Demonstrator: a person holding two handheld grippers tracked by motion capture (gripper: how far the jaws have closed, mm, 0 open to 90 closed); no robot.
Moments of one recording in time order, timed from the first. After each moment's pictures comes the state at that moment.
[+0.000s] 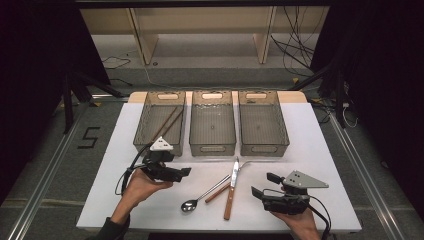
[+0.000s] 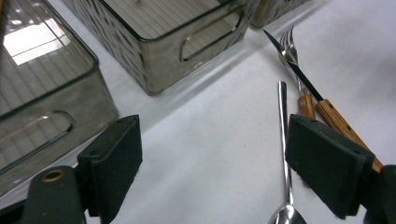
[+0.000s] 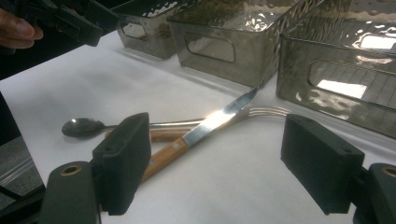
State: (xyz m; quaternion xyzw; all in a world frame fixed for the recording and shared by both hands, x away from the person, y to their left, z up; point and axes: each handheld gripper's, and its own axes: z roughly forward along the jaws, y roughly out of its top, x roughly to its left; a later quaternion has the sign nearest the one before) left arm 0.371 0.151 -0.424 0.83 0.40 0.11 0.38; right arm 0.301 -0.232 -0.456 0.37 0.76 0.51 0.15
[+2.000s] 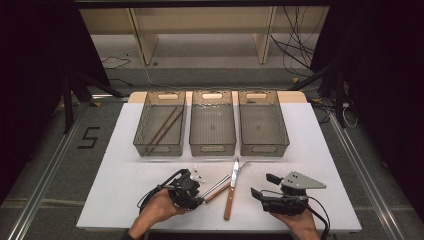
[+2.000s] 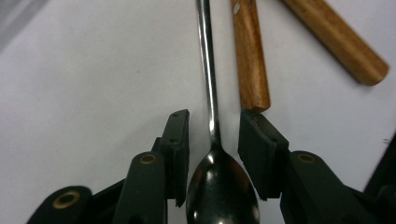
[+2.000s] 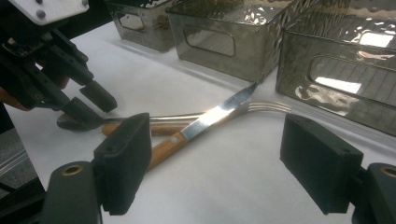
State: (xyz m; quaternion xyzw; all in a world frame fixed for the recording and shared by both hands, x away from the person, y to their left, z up) left arm 0.336 0.083 -0.474 0.92 0.30 0.06 0.23; right arm 0.299 -0.229 -0.456 0.37 0.77 0.50 0.16
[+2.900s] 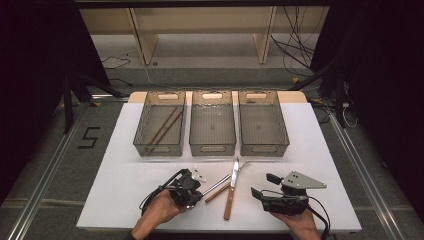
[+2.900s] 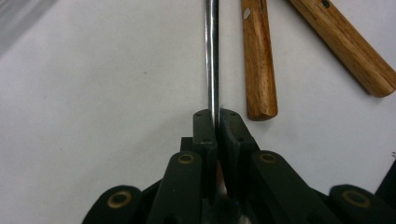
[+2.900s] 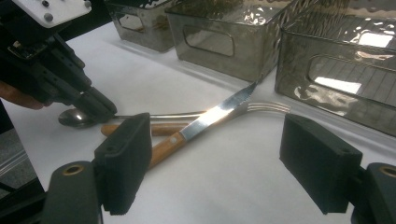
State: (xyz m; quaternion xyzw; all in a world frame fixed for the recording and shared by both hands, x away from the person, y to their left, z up) left arm 0.337 0.082 -0.472 0.91 0.32 0.06 0.24; right arm 0.300 -0.230 -0.456 0.37 0.77 0.50 0.16
